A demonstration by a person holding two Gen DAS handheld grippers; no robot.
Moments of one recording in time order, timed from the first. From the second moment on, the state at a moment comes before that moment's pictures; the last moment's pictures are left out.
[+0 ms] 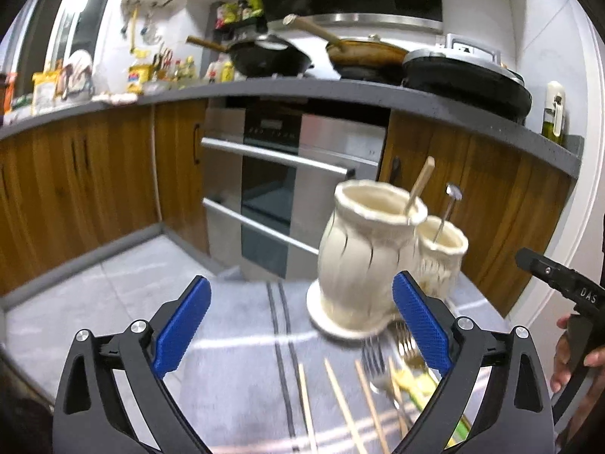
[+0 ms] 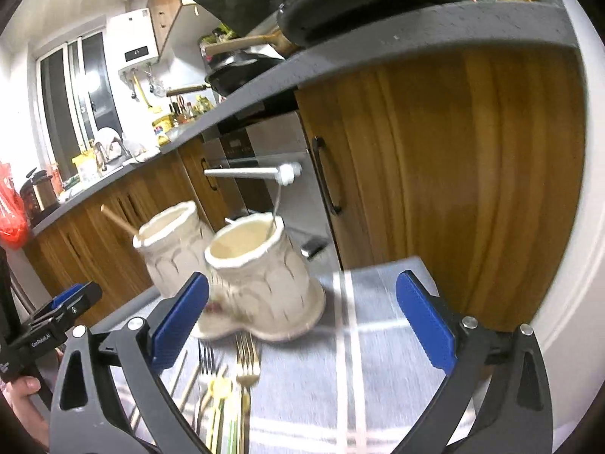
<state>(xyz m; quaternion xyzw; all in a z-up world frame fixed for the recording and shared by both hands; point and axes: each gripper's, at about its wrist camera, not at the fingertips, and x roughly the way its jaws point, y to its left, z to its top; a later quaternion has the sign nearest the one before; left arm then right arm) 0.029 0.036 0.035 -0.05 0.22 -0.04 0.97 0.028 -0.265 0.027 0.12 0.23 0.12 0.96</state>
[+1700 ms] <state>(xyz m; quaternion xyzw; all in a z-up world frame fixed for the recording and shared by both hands) 0.018 0.012 -0.051 0.06 0.41 -0.08 0.91 0.033 -0.177 -0.053 -0.03 0.42 0.21 0.88</state>
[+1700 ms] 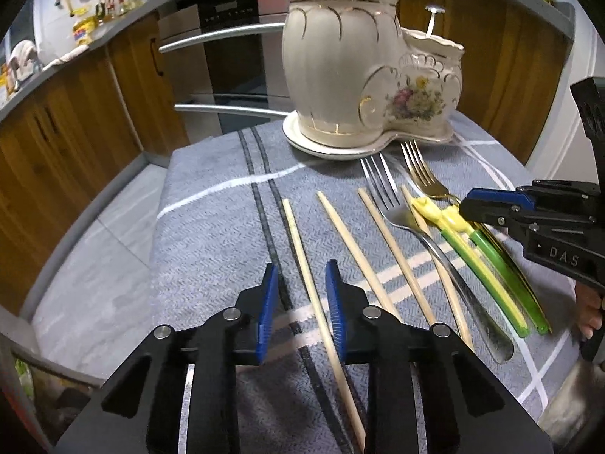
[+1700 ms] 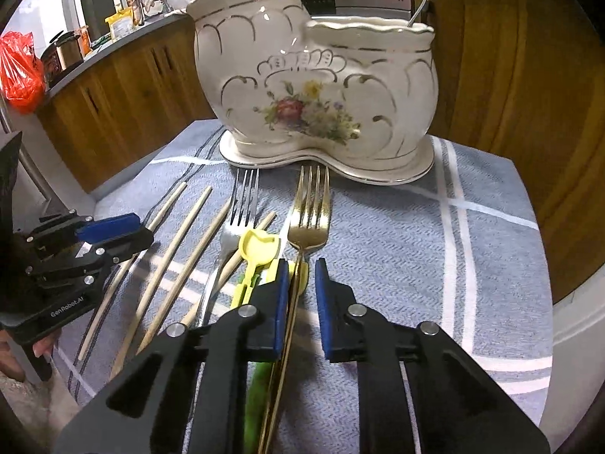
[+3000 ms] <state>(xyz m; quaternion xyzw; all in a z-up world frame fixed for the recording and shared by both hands) 0.012 0.041 -0.017 -0.02 0.32 -0.09 0.94 -0.031 -0.213 0.020 -0.01 0.23 0.26 0.94</state>
